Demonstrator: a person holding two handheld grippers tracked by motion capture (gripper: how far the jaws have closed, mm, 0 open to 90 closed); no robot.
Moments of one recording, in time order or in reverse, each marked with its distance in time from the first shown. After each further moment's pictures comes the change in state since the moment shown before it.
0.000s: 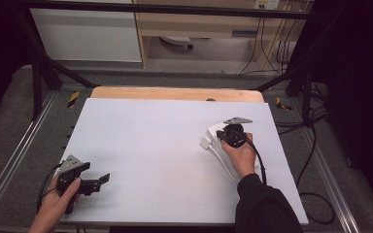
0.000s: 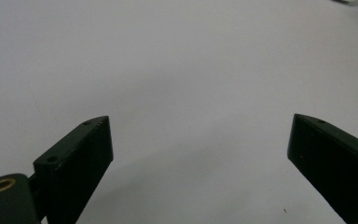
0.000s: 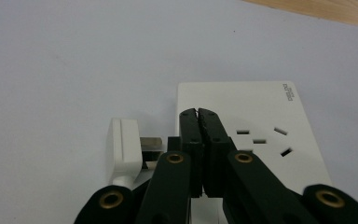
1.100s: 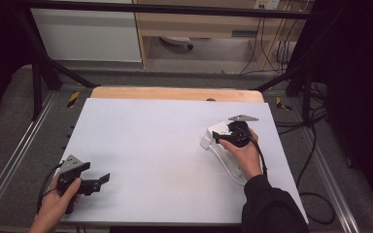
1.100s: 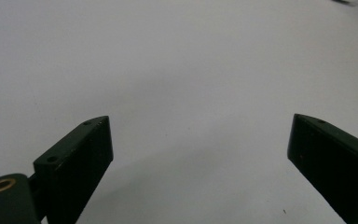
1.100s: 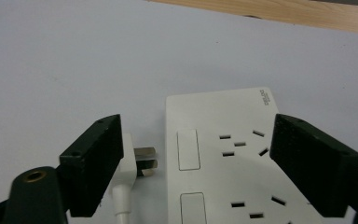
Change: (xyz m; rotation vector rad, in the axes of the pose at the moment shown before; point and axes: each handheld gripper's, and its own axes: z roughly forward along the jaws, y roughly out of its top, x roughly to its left) left arm -0.001 0.000 0.000 0.000 0.002 0.001; right arm -0.005 0.007 -0.013 -0.024 -0.022 0.075
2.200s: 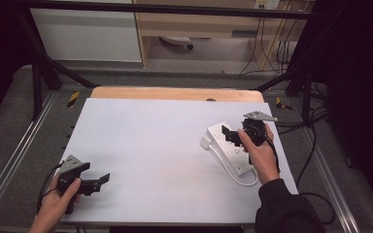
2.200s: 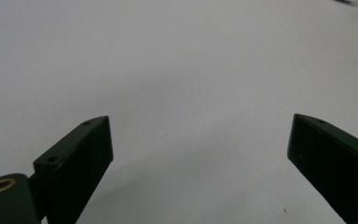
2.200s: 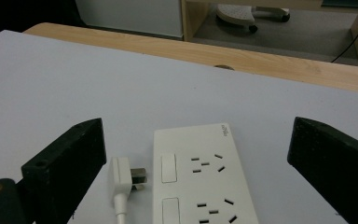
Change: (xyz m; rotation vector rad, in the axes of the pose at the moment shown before) left arm 0.000 0.000 0.000 0.000 0.004 -0.005; right arm -0.010 0.013 -0.053 -0.151 -0.030 -0.001
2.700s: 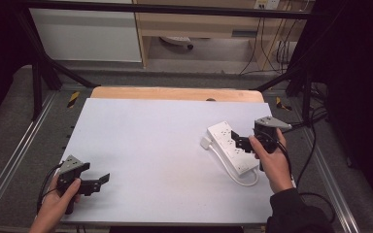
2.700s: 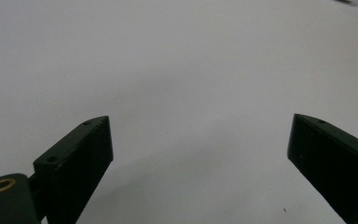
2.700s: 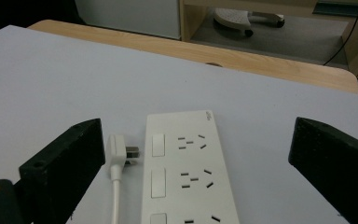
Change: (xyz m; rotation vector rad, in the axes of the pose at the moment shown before) left arm 0.000 0.000 0.000 0.001 0.001 0.000; right arm -0.010 -0.007 -0.037 -0.014 -0.006 -0.029
